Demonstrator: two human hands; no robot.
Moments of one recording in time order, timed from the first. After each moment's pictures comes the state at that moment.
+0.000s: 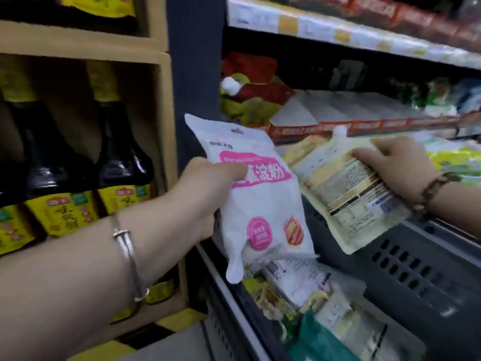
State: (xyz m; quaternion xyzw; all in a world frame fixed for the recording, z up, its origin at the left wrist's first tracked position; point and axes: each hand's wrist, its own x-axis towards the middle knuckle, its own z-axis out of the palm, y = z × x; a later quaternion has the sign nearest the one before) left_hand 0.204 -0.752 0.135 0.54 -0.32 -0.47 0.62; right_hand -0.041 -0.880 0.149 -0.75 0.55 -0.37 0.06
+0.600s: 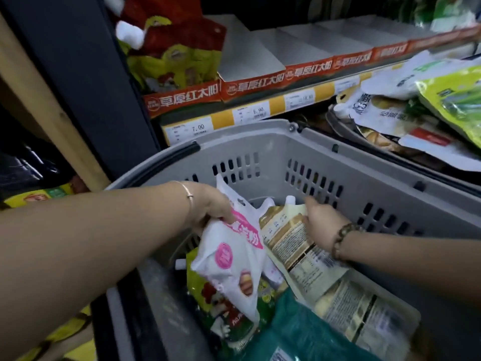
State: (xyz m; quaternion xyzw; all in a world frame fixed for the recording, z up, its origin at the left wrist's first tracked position) left_hand 0.155 -0.870 0.042 0.77 -0.42 -0.47 0.00; right_hand -0.052 -0.912 -0.042 -0.80 0.59 -0.07 0.12
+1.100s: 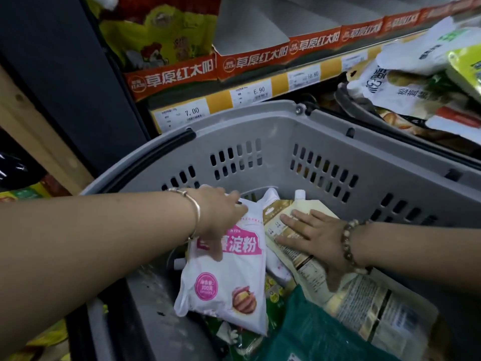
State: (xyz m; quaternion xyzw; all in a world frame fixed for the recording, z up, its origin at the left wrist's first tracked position) left_hand 0.169 -0.881 0.016 0.50 -0.78 -0.03 -0.37; right_hand -0.053 -0.906 -0.051 -0.91 0.27 0.32 0.02
